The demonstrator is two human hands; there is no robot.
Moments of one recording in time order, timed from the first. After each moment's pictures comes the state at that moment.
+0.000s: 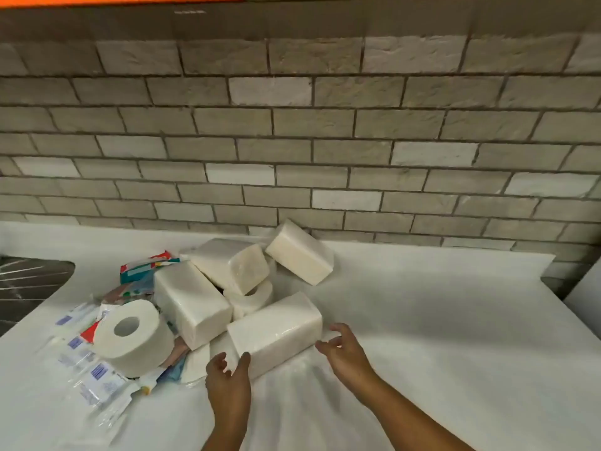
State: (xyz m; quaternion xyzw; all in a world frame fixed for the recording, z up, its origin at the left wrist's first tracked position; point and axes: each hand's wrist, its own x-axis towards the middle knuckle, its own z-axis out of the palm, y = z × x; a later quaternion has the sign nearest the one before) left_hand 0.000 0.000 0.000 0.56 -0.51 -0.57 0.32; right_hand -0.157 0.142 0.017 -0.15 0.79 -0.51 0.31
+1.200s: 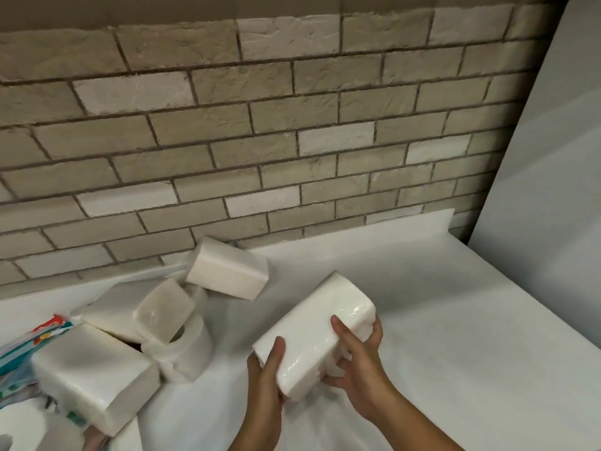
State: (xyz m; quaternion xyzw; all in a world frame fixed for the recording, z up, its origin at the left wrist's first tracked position) left_hand -0.098 0.068 0.028 0.30 -0.50 -0.81 0.10; right_hand -0.168 0.212 0.046 0.10 0.53 -0.81 0.22
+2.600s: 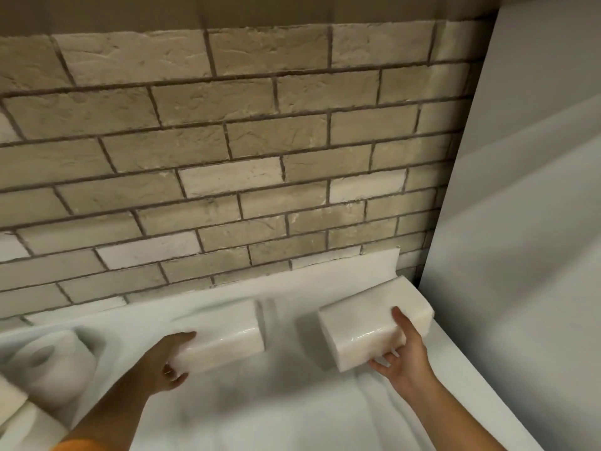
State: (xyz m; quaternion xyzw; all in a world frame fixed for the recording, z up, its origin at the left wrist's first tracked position) left_hand -0.347 0.019 0.019 0.51 -0.50 -0.70 0.00; right_hand -0.456 0.455 0.018 0.25 0.46 -0.84 0.16
